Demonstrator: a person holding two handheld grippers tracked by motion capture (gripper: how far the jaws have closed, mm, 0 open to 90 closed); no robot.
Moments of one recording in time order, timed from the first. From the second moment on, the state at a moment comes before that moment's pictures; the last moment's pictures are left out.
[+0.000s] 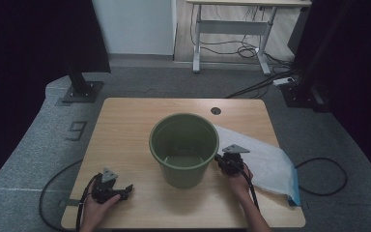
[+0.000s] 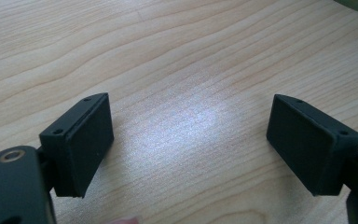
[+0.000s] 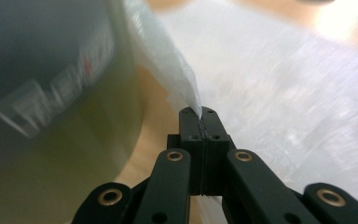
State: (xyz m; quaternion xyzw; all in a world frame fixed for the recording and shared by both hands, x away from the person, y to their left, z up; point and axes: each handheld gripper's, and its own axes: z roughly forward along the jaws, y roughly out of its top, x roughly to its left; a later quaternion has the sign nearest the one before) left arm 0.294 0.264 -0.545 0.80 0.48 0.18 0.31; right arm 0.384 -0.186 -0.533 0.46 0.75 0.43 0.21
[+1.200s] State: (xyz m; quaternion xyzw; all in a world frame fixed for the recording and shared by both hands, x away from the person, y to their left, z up) left arm 0.293 0.264 -0.545 0.80 0.48 0.18 0.31; right arm 0.323 -0.256 -0.332 0.42 0.55 0.64 0.33
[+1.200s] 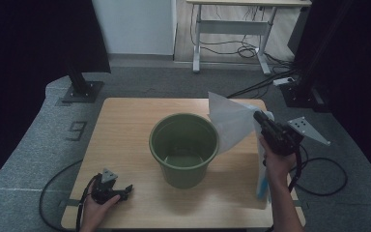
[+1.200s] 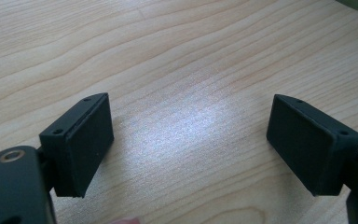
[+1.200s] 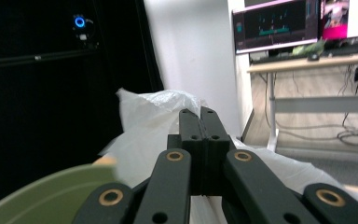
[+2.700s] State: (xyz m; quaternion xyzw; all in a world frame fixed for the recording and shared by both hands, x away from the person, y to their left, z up) left arm 0.292 0.264 -0.545 0.80 0.48 0.18 0.31; right arm 0.308 -0.188 -0.308 0.35 0.60 0.63 0.35
